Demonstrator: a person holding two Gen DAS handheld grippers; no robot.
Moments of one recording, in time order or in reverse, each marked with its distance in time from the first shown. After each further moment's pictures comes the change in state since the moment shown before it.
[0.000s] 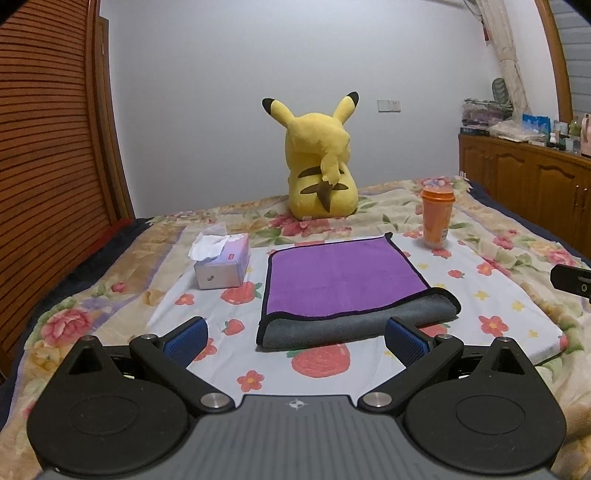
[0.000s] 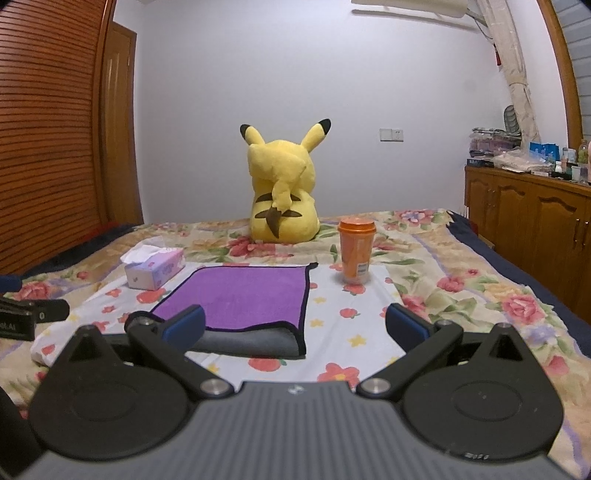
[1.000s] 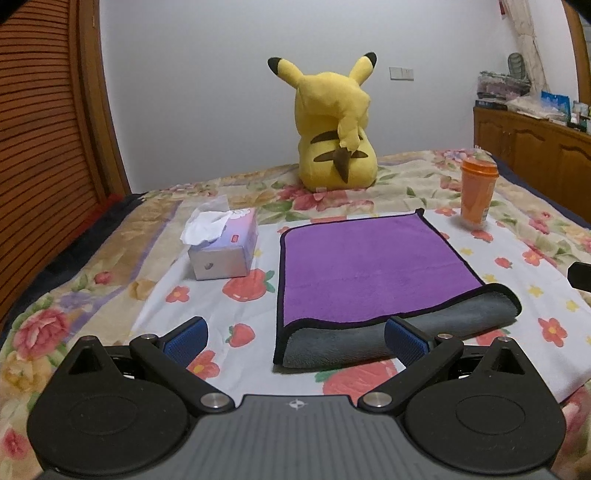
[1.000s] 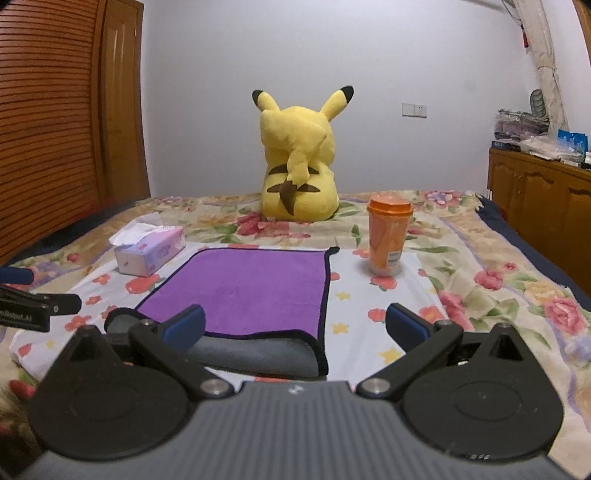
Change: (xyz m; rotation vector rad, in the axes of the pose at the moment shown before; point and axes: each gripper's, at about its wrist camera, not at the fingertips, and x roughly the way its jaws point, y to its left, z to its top) left arm 0.107 0.028 0.017 0.006 0.110 0.006; right arm 0.087 0.019 0.008 -0.024 0.097 0.039
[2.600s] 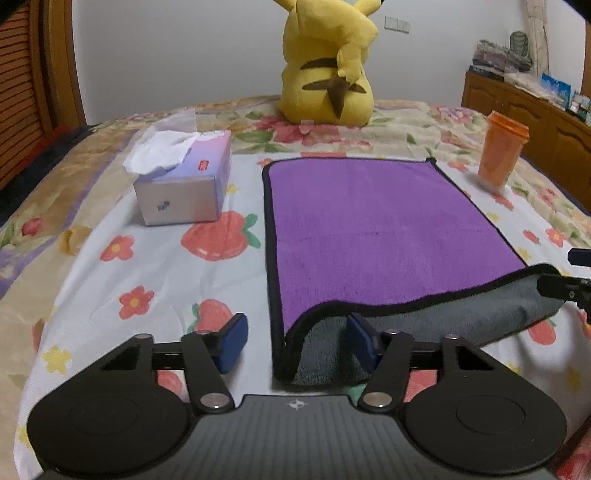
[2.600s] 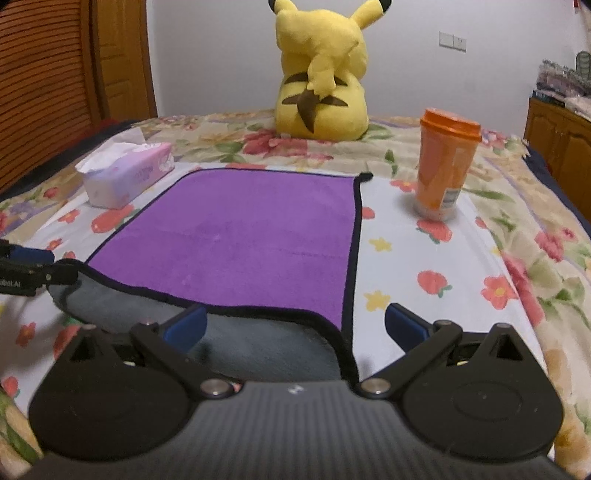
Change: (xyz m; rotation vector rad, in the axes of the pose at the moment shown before) left arm 0.122 0.035 -0.008 -0.055 0.196 -0.154; right arm 0.126 0.002 -0.008 -0.047 0.267 0.048
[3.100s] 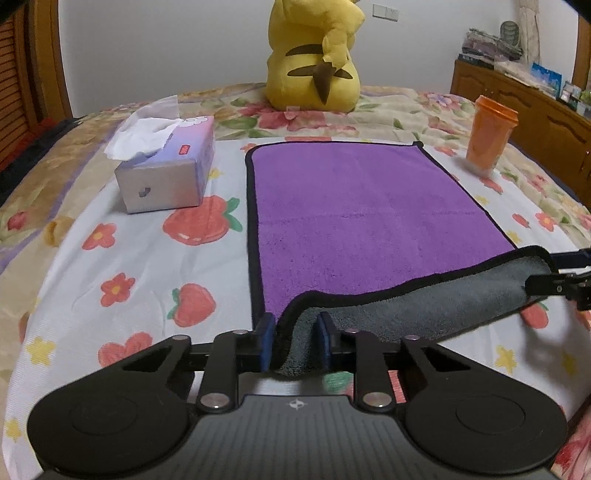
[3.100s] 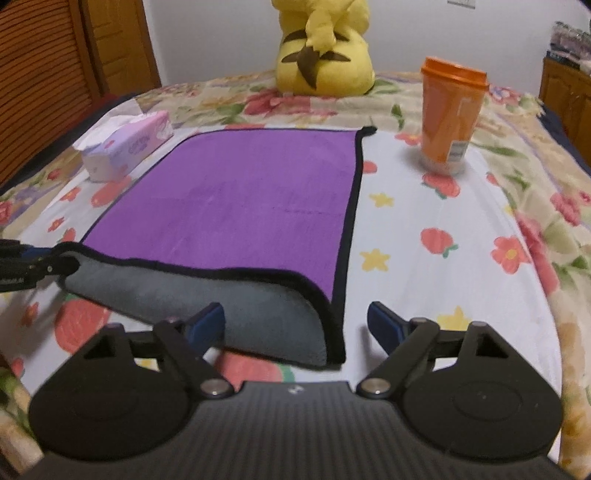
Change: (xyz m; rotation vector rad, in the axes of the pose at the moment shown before) left arm 0.005 -0.004 -0.006 0.011 0.033 -0.044; right arm 0.012 -0.016 -0.003 0.030 0.146 0.072
